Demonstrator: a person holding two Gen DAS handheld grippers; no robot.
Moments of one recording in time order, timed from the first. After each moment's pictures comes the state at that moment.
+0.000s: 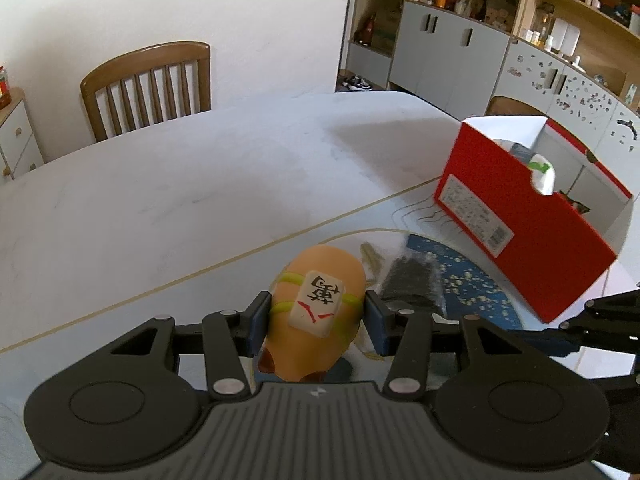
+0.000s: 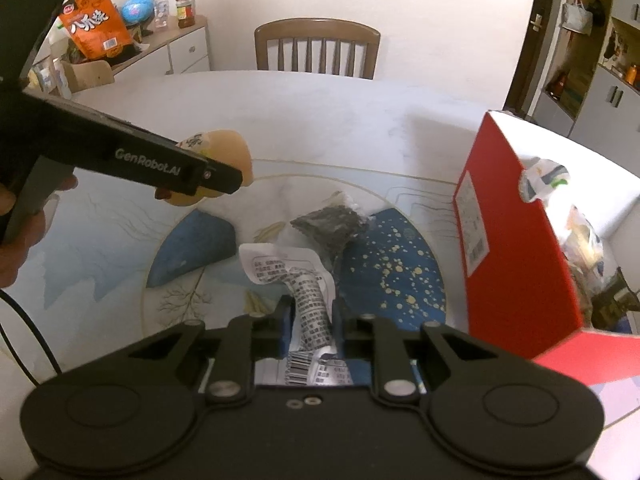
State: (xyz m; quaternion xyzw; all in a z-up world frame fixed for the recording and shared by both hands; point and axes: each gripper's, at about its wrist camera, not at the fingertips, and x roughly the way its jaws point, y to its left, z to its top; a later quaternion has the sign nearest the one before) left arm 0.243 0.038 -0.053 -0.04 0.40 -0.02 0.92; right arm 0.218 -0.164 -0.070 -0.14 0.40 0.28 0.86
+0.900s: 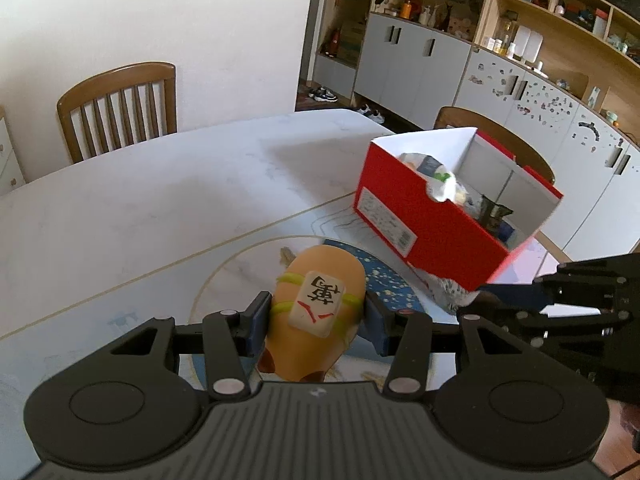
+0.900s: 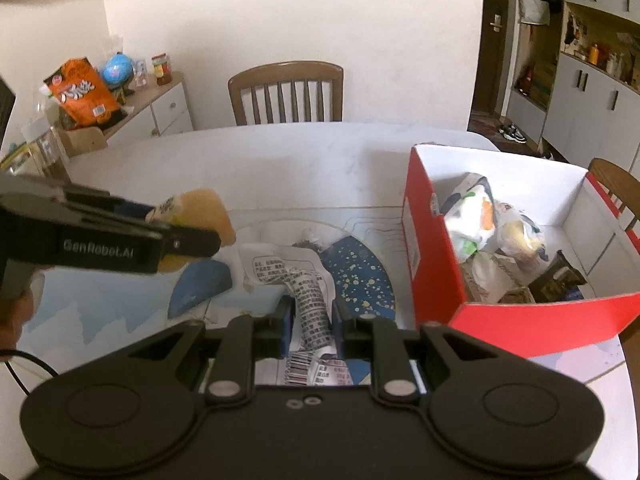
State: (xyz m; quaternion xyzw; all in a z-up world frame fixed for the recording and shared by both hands) left arm 0.197 -0.013 -0.004 -0.05 0.38 -0.07 0.92; right arm 0.193 -0.219 -0.012 -0.07 0.37 0.26 0.89
